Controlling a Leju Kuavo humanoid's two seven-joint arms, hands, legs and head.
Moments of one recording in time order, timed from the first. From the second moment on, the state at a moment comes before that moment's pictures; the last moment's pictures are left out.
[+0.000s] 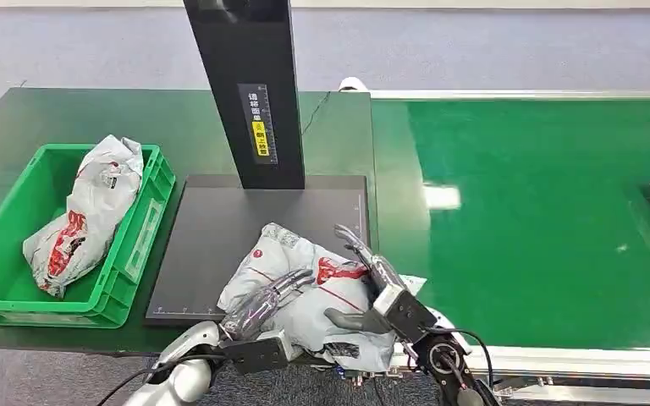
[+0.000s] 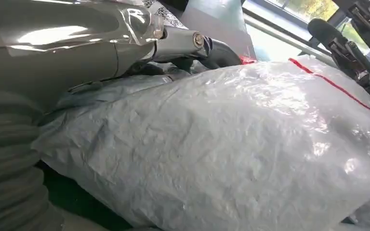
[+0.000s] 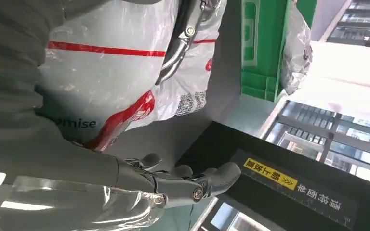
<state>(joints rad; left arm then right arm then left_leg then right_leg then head) -0.22 0.02 -0.48 -1.18 -0.67 -0.27 -0.33 -0.23 -0.03 0.41 -1.16 0.22 0.17 -0.51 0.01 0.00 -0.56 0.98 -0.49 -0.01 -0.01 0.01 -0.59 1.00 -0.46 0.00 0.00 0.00</state>
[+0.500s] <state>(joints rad) -0.22 0.00 -0.45 -1.20 -0.66 -0.13 -0.37 -0.21 -0.02 0.37 -1.19 0.24 0.18 -0.50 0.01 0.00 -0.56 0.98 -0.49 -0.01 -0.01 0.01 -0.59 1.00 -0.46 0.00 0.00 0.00</state>
